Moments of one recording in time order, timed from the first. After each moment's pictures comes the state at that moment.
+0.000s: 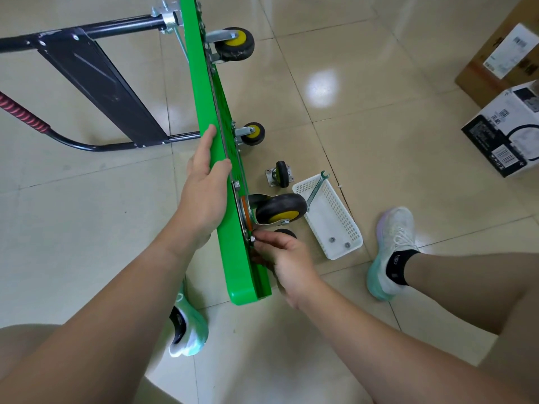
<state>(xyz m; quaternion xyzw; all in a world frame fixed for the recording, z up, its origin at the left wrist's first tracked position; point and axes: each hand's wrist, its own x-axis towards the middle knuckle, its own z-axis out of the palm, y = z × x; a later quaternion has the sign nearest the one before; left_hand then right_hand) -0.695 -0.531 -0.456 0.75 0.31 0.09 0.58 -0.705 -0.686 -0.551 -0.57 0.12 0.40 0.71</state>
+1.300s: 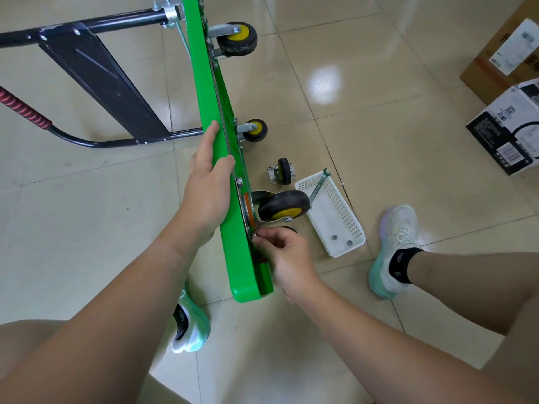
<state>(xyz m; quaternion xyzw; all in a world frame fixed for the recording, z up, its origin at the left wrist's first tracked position) -0.695 -0.530 -0.461 0.74 0.31 0.09 0.59 -0.709 -0.681 -0.556 -0.68 0.05 0.33 0.66</state>
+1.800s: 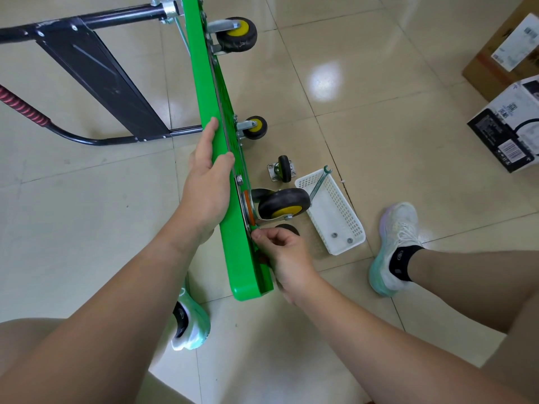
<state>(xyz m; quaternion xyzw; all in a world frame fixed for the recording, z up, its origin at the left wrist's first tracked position) -0.694 -0.530 -0.461 0.74 0.31 0.10 0.59 -0.712 -0.681 -0.562 -0.59 0.09 0.37 0.71</state>
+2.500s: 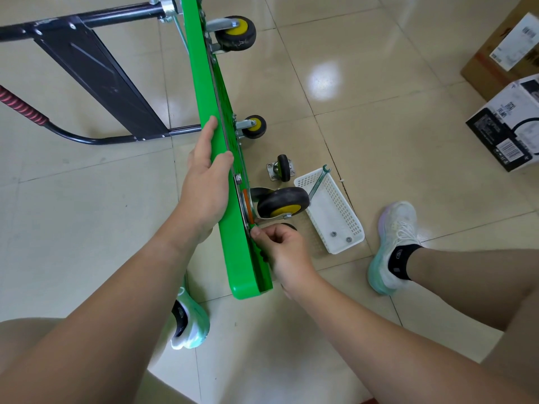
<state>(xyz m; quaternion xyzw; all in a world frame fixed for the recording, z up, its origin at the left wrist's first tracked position) -0.694 -0.528 -0.463 0.74 0.30 0.10 0.59 -0.709 -0.679 -0.558 -0.68 0.05 0.33 0.65</state>
